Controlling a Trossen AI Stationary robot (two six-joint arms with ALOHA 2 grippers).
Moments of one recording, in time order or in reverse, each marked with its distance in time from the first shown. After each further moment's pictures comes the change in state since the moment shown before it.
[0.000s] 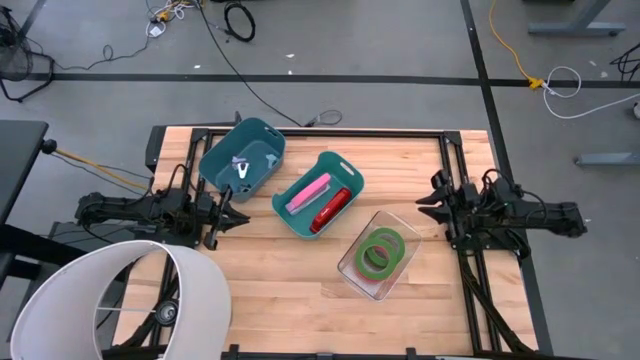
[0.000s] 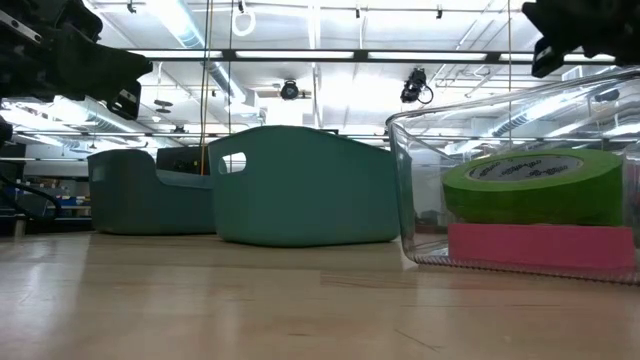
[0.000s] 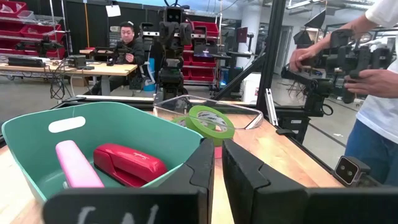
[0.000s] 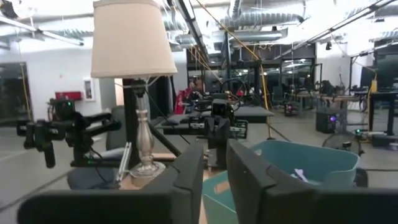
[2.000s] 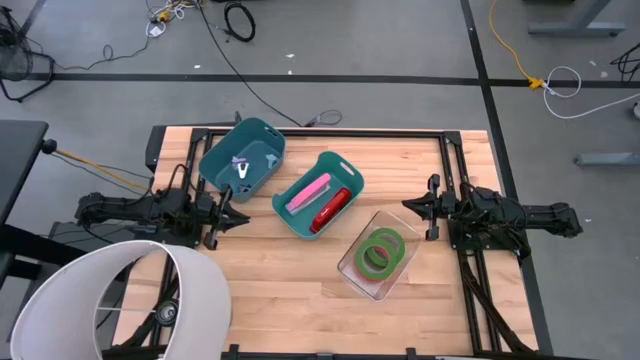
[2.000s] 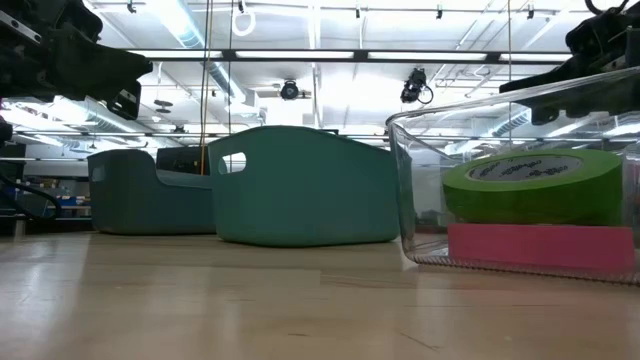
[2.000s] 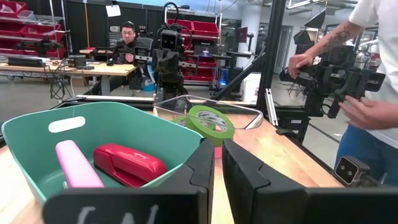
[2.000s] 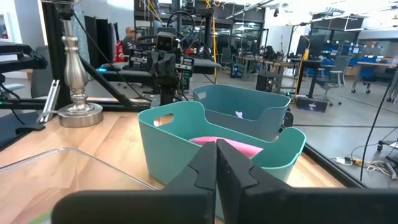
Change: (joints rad) left arm 0.000 0.000 0.000 0.000 0.000 0.000; right arm 0.018 -0.060 -0.153 -0.108 0.244 -0.155
